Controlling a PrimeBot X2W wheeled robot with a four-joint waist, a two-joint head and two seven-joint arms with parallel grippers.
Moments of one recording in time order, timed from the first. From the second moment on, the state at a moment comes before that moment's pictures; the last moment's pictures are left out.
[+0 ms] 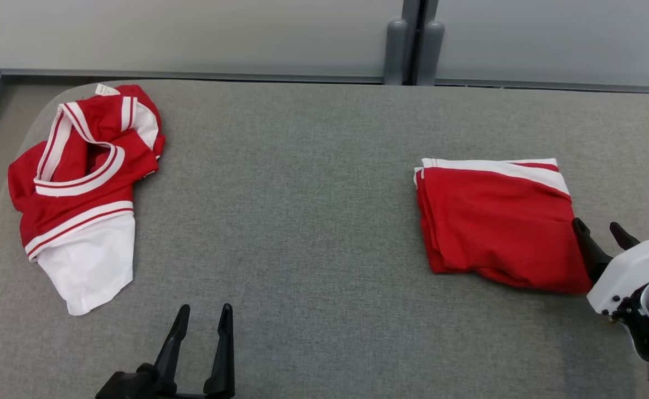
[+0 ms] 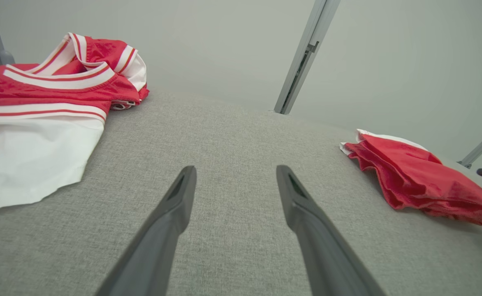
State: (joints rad) left arm 0.16 0.05 -0.19 0.04 -0.36 -0.01 -0.26; right arm -0.30 -0.30 0.07 0.39 0.53 0.13 0.20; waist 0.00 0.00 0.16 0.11
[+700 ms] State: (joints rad) left arm 0.09 0.05 -0.19 0.03 -0.33 0.00 -0.26; right arm -0.51 -0.33 0.10 0.55 0.71 0.13 0.34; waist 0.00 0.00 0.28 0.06
